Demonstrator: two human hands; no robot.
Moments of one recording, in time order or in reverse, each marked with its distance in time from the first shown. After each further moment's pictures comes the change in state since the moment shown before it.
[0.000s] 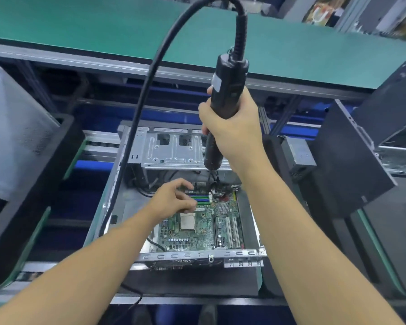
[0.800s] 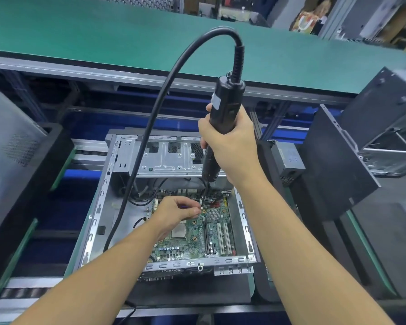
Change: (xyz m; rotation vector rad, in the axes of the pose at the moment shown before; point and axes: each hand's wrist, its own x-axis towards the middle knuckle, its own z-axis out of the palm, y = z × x) left_hand 0.013 -0.008 0.038 -0.267 0.040 -0.074; right_hand -0.003 0.017 -0.023 0.028 0.019 0.017
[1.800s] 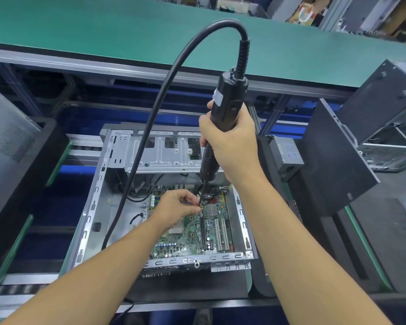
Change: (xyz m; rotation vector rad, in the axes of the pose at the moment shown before) left_hand 0.003 0.001 0.008 0.246 0.044 0.087; right_hand -0.003 0.008 -0.005 0.000 0.045 0.028
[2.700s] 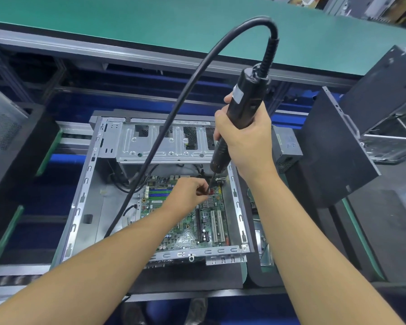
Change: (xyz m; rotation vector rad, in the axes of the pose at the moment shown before) left_hand 0.023 0.013 0.036 0.618 -0.026 0.286; right_hand 0.000 0.021 -0.028 -0.059 0.063 -0.038
